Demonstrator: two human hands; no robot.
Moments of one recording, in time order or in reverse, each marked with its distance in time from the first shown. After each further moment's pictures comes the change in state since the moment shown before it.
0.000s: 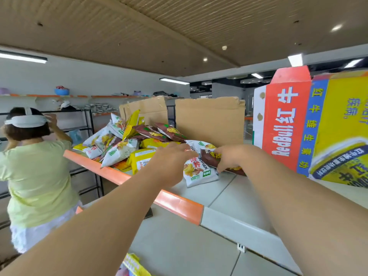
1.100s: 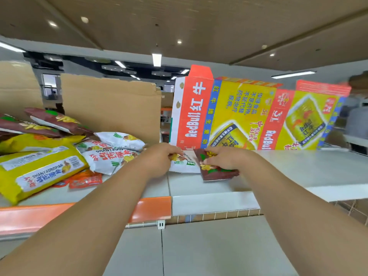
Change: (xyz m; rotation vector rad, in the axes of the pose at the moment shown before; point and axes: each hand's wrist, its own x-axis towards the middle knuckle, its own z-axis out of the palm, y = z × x) left_hand 0.074 0.074 0.050 -0.920 -0.132 0.492; right_hand -0.142 0.033 0.033 0.274 0.061 0.788
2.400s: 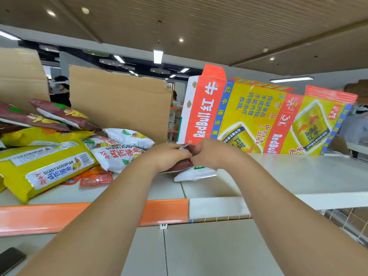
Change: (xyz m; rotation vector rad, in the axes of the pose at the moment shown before) left_hand -0.022 0.003 -0.029 -0.356 -0.113 -0.271; right_hand -0.017 -0.089 0.003 0.057 0.074 -0.165
